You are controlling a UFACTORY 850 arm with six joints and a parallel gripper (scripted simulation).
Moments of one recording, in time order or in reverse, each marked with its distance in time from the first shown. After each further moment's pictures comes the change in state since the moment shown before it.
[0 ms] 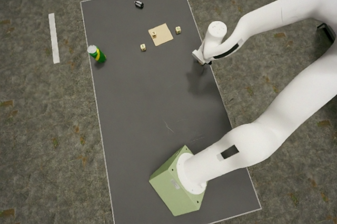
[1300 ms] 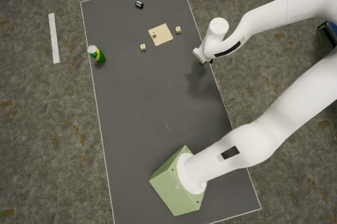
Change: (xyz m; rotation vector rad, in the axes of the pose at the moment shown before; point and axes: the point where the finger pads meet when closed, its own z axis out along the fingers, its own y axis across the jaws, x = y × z) arm 0.000 0.000 -0.020 0.000 0.000 0.000
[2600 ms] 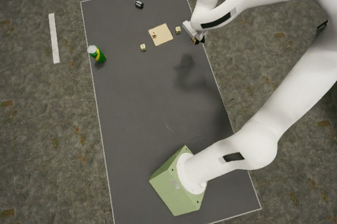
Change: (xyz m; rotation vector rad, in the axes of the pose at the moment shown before) arm -0.019 0.107 -0.088 -0.015 -0.016 0.152
